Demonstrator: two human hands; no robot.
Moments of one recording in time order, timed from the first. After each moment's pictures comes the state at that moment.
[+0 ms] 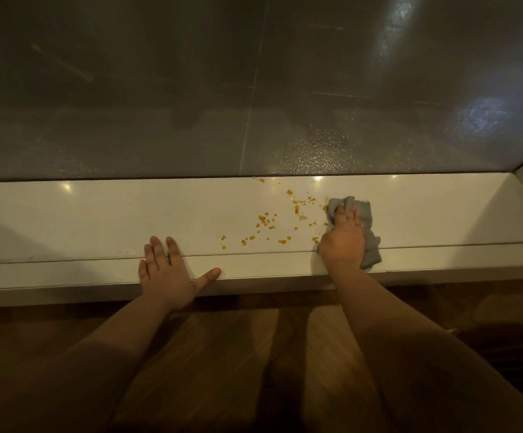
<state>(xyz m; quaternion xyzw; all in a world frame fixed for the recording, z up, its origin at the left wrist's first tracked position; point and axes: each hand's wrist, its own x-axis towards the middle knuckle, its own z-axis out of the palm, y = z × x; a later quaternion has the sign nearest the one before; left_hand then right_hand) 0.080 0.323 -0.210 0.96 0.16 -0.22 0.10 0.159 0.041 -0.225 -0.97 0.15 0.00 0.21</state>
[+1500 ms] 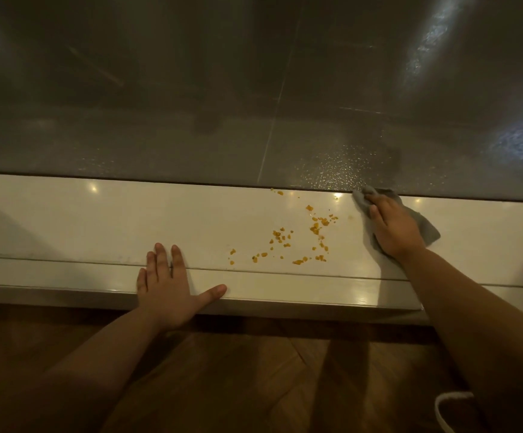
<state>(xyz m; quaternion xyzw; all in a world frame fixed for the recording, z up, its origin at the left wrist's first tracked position) 0.084 0.325 -0.210 0.95 0.16 -0.24 0.11 0.238 -0.036 -0.221 -0.97 -0.06 -0.02 0.24</state>
